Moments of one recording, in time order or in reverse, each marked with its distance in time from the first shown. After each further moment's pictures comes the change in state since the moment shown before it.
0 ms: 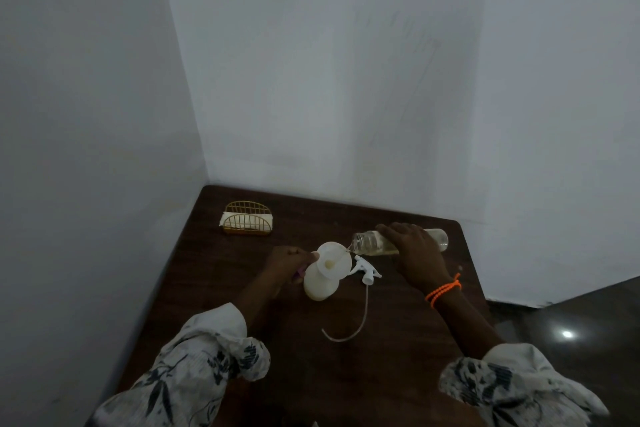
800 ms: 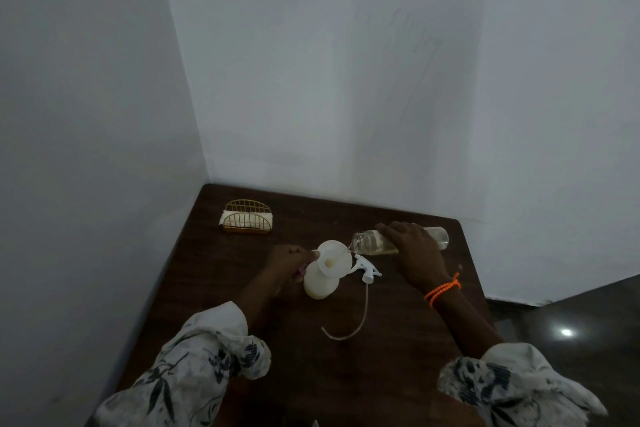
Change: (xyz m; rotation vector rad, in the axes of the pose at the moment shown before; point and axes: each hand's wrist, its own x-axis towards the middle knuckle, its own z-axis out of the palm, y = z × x) left_hand -0.010 0.007 0.006 0.014 0.005 0.020; right_hand -0.003 0.004 0.000 -0.021 0.038 -0.021
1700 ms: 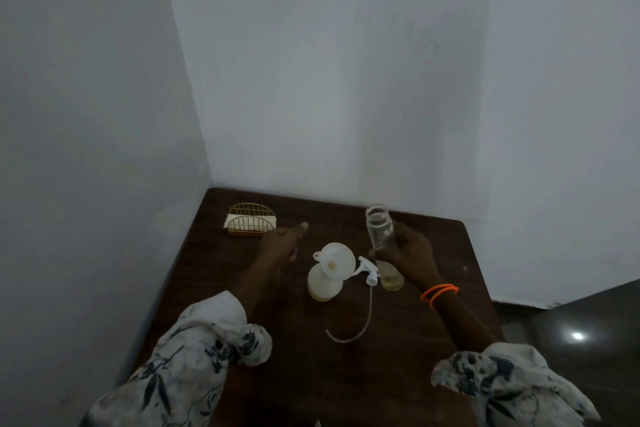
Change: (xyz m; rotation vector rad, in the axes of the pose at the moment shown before) left_hand 0.013 0.027 -0.018 -0.181 0.207 -0.030; right_hand 0.003 -0.007 0.015 0.772 0.102 0.333
